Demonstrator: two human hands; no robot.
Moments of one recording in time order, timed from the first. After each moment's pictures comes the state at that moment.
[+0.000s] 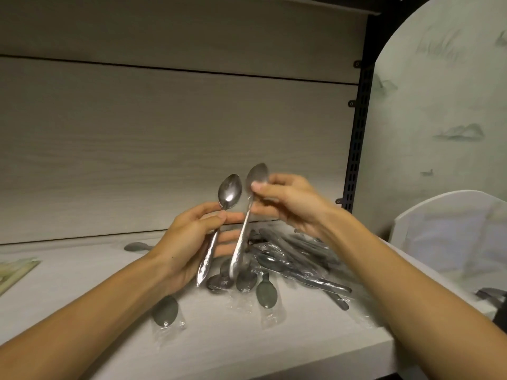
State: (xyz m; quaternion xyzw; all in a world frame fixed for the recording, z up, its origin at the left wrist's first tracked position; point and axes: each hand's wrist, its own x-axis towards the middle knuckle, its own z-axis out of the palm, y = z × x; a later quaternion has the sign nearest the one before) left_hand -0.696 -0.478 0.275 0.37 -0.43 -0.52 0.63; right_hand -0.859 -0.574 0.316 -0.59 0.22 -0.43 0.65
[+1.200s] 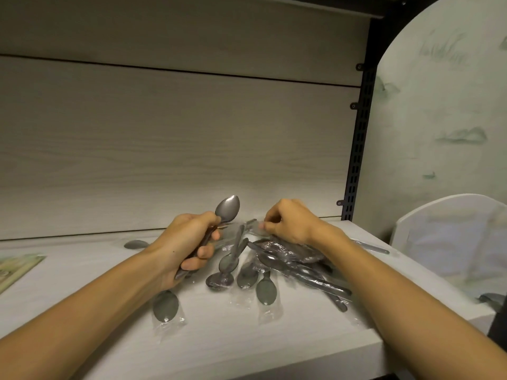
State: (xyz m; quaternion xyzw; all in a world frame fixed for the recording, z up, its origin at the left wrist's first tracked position) left_hand -0.690 -0.472 0.282 0.58 -0.45 -0.43 0.52; right_hand -0.867 -0.607 0.281 -0.88 0.41 -0.23 0.10
